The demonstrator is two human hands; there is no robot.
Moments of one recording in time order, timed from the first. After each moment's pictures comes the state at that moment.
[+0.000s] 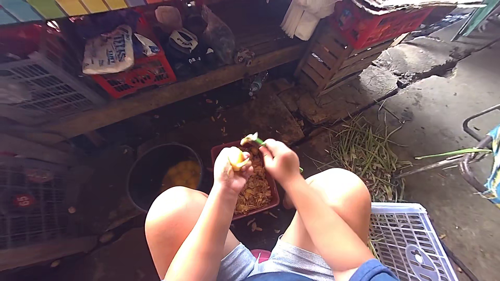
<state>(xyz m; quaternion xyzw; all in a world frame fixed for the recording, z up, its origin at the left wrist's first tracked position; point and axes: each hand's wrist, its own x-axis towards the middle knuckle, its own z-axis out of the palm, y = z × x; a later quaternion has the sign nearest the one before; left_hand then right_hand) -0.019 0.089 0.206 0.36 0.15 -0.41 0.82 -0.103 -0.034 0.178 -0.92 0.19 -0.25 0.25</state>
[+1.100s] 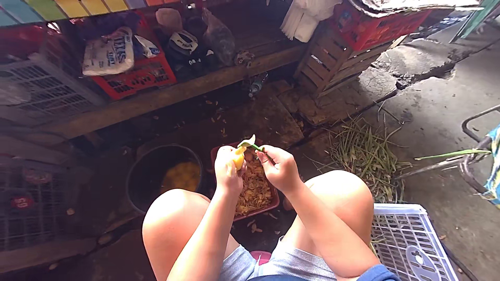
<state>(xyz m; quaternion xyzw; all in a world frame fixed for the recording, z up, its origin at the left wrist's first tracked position) -0.024 0.084 0.192 0.52 0.02 -0.25 0.82 -0.106 -0.025 0.182 -0.86 0.09 -0.34 0.36</state>
